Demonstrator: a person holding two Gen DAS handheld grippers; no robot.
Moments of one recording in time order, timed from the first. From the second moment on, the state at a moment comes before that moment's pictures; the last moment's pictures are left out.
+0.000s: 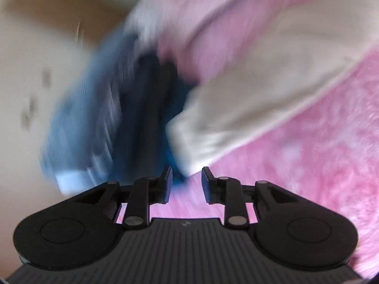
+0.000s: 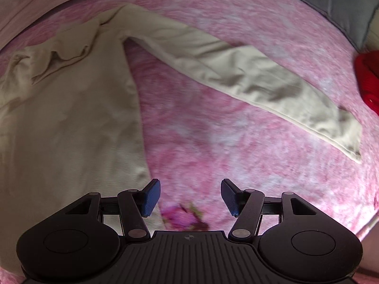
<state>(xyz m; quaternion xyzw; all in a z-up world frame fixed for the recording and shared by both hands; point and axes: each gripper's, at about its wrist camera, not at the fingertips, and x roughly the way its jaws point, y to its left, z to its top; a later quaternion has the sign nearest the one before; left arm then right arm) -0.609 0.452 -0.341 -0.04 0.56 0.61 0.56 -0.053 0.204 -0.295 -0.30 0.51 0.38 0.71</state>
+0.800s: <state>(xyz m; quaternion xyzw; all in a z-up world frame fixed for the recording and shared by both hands) -0.271 0.527 -0.413 -0.57 0.30 0.30 0.71 0.029 0.434 -0.376 0.01 0.64 0.54 0.54</state>
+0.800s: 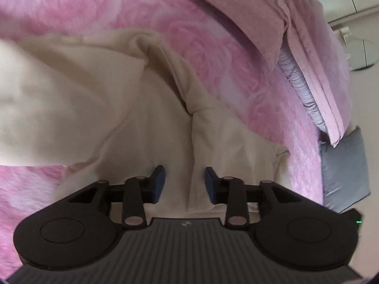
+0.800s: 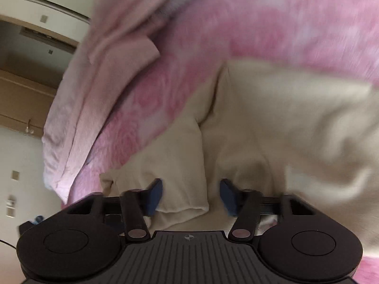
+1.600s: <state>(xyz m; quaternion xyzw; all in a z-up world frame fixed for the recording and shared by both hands) -0.243 0.643 -0.406 -0.32 0.35 0.29 0.83 0.128 0.524 -0.379 -0.07 0.50 0.61 0.62</state>
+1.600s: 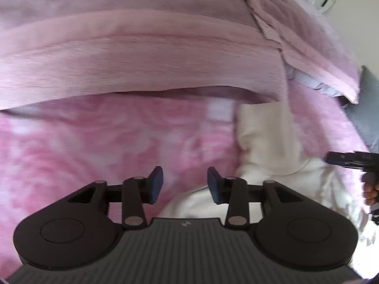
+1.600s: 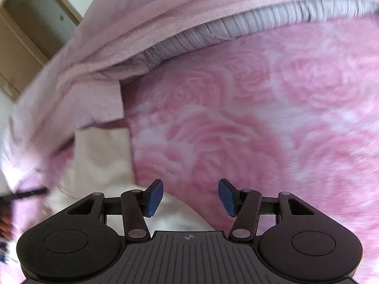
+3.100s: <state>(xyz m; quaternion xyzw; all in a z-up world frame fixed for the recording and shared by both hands) -0.385 0.559 -0.415 -0.23 0.37 0.45 0.78 0.103 0.350 -0.358 -0.23 0.40 0.47 0.75</state>
